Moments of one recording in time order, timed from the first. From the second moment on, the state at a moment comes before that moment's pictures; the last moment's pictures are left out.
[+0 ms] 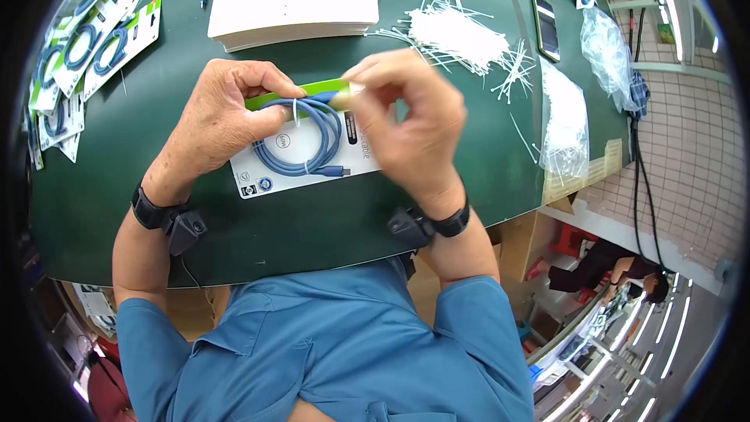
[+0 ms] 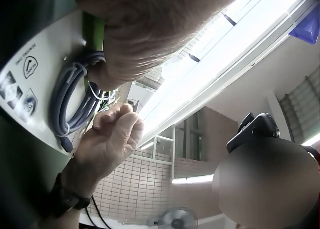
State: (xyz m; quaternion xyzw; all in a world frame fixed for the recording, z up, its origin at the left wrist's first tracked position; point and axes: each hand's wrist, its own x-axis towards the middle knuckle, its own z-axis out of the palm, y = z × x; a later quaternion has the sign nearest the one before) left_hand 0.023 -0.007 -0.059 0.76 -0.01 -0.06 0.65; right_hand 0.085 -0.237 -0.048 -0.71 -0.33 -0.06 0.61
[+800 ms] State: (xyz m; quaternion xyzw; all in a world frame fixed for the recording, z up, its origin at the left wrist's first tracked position) left_hand 0.018 -0.005 -0.035 0.72 -0.02 -0.04 0.70; right_hand 0.072 -0.264 -0.109 -0.58 -0.25 0.36 0.68
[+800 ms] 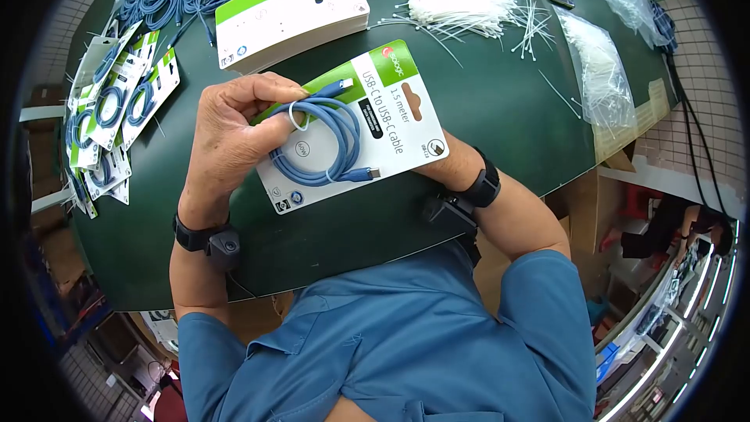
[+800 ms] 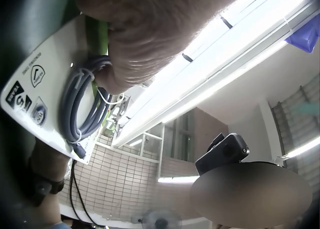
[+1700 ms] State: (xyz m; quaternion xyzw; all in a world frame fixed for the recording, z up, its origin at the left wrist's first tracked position) left_hand 0.014 -0.016 -0.030 0.75 -0.12 -0.09 0.65; right_hand 0.112 -0.236 -0.077 -0.74 -0.45 0.02 0.49
